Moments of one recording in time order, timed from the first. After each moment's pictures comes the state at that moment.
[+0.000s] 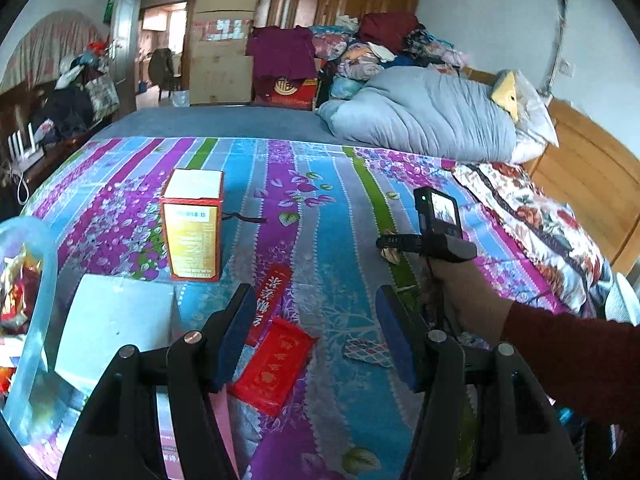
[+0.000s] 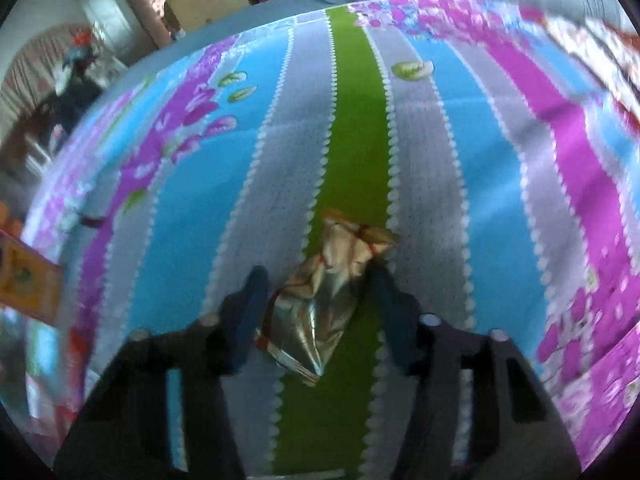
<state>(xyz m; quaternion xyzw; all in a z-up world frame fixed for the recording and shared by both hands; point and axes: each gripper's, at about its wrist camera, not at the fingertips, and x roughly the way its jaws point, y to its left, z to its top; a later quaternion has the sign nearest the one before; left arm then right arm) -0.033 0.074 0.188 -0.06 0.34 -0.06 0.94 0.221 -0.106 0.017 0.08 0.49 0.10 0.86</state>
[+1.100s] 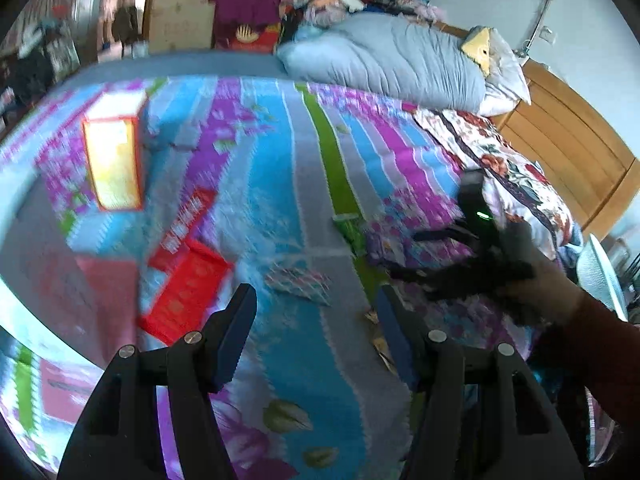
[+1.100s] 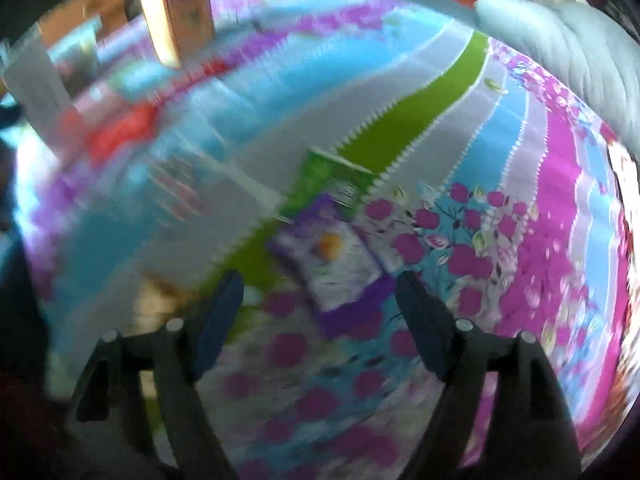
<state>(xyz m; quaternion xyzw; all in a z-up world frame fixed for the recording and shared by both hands) -0.044 0.016 0.139 -0.09 0.43 -0.14 0.89 0.052 -0.121 0.034 -0.20 0.50 0.29 0.79</state>
